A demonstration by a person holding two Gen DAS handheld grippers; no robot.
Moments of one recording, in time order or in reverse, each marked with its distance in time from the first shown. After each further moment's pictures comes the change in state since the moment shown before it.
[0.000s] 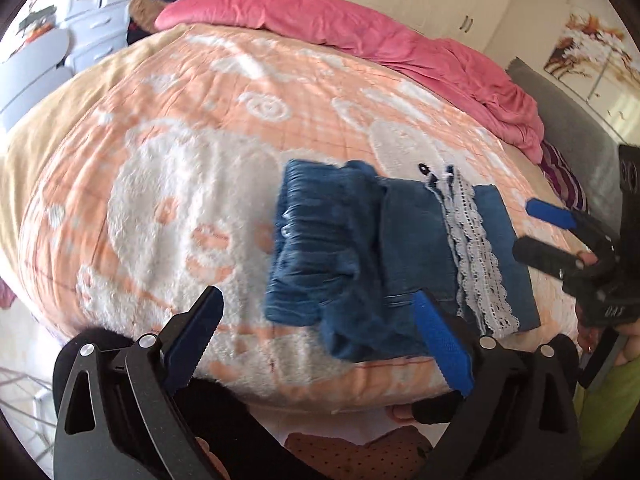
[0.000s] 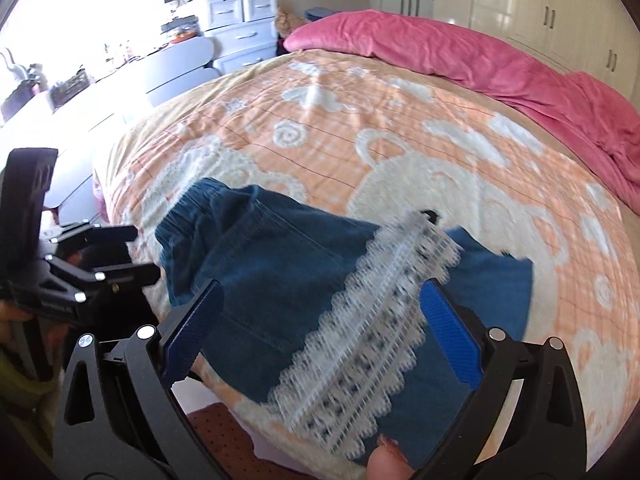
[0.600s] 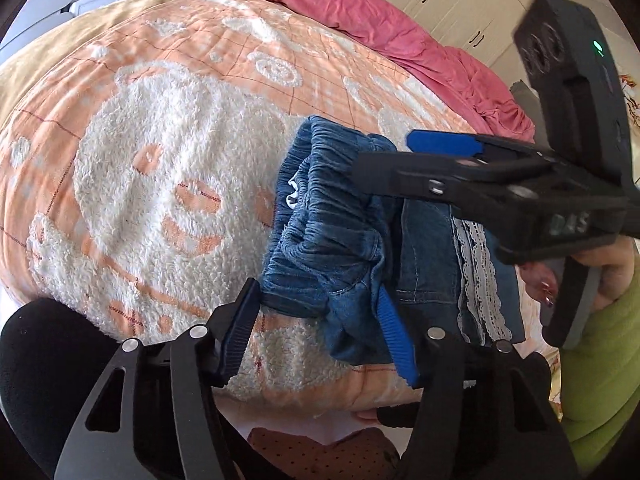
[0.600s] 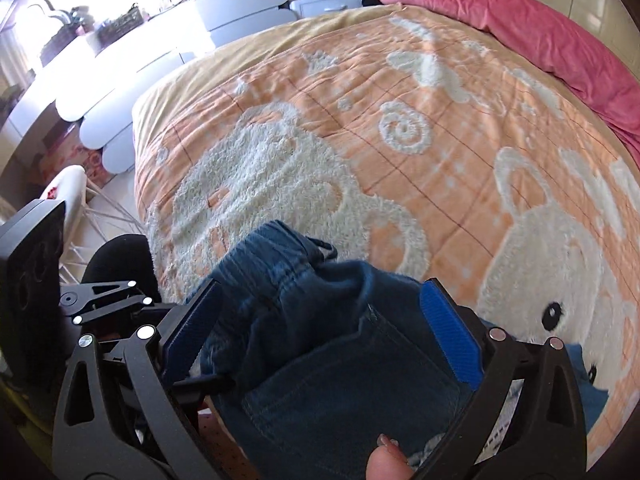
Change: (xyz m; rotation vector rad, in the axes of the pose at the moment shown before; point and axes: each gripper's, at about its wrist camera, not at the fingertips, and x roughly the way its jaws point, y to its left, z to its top) left arm 0.033 0.020 -0.011 -0.123 0.042 -0.106; right arm 0.110 0.064 0.074 -0.187 0.216 0.204
